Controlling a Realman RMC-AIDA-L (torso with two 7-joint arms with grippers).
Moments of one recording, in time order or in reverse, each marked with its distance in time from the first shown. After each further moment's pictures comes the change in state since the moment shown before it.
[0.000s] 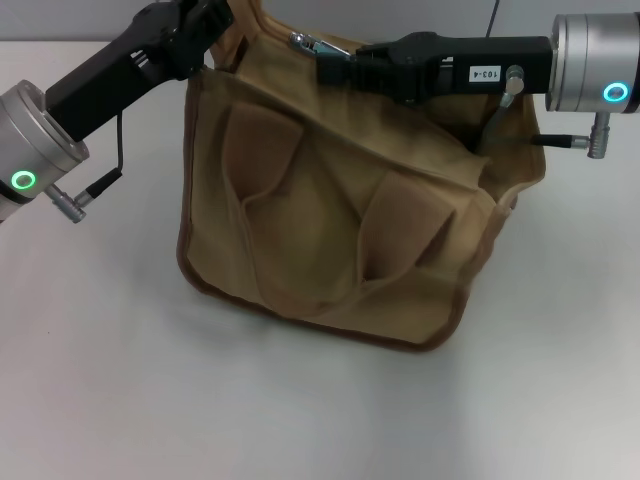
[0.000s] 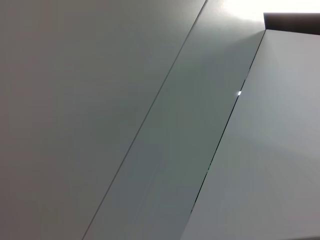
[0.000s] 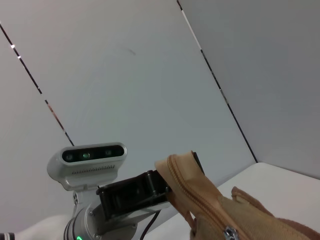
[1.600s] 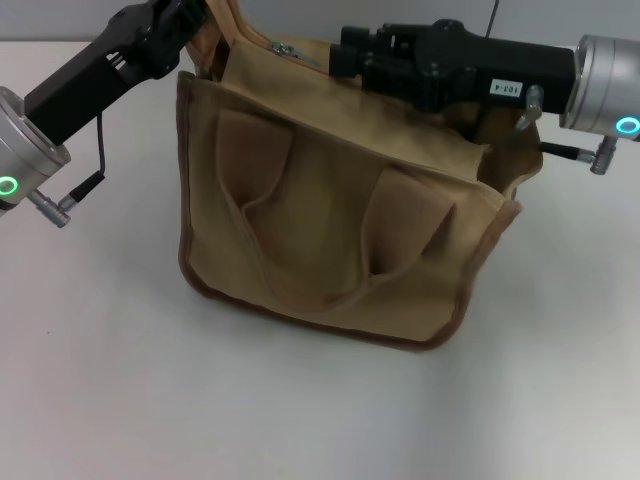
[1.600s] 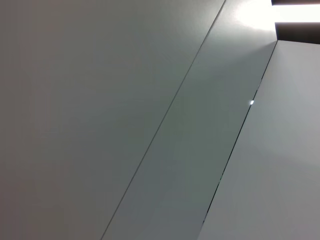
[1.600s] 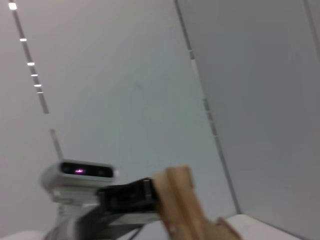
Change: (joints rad) left arm 0.025 0.003 -0.017 -0.001 -0.018 0.000 0.000; right arm -0.092 0.004 -0.063 0.037 0.190 0.039 -0.285
